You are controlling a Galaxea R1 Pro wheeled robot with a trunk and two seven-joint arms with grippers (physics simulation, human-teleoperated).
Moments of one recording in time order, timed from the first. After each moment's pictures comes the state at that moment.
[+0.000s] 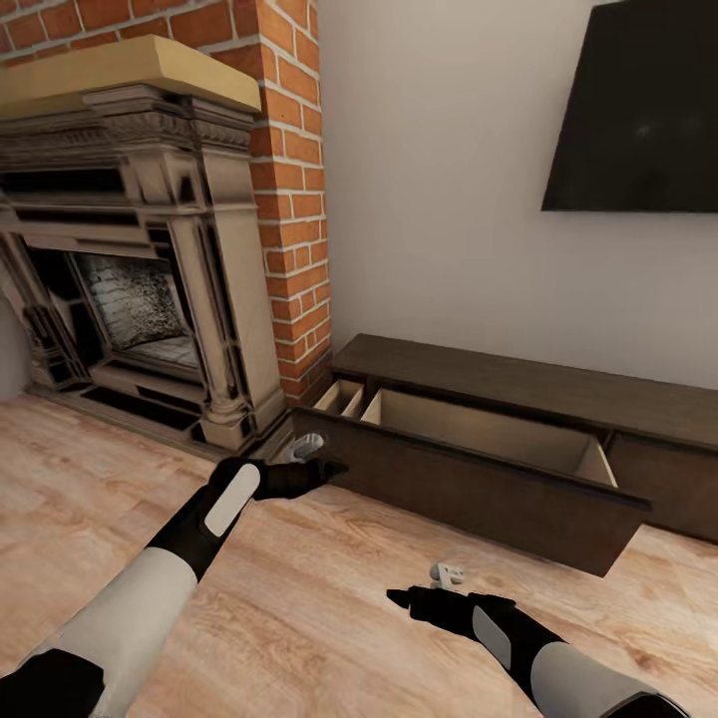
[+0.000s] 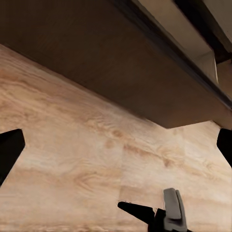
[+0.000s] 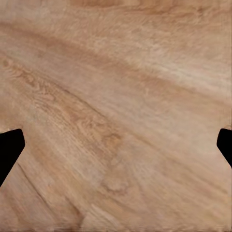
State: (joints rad) left arm -0.83 0.02 -0.30 -0.81 0.84 0.77 -0.12; right arm -0.68 0.00 0.35 -0.20 -0.56 0.21 0.48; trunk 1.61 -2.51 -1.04
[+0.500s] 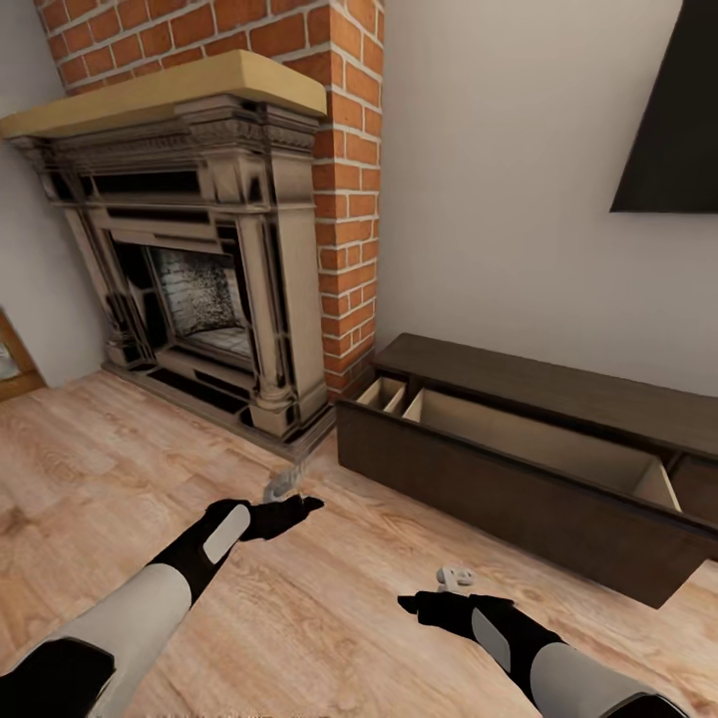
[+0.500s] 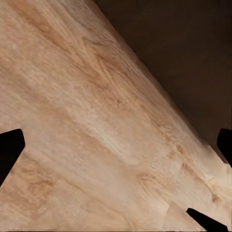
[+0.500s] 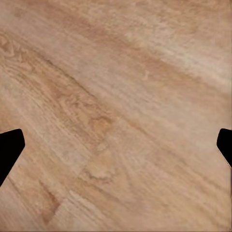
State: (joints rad) left arm -0.83 0.03 -0.31 -0.47 0.84 0.53 -0.13; right arm -0.68 0.01 0.36 -0.20 -0.49 0.20 0.33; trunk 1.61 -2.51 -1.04
